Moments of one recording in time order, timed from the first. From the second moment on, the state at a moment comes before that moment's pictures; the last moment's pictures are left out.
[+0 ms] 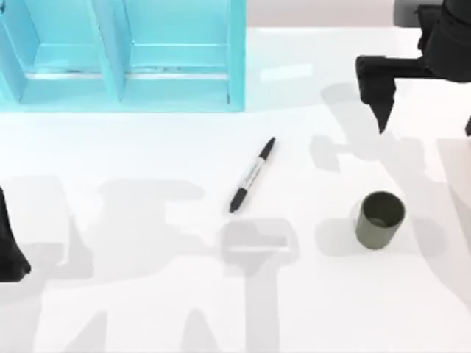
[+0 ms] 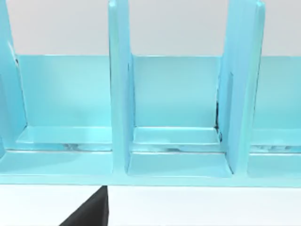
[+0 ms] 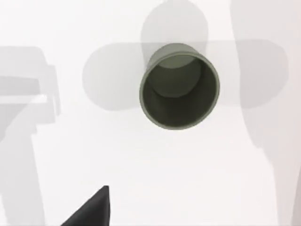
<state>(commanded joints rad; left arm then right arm) 0.00 0.00 0.00 0.00 0.00 0.00 0.38 1.92 1.92 -1.54 0.01 0.42</state>
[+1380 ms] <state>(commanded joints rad) 0.00 0.00 0.00 0.00 0.00 0.00 0.58 2.41 2.09 -1.08 -0.10 1.06</state>
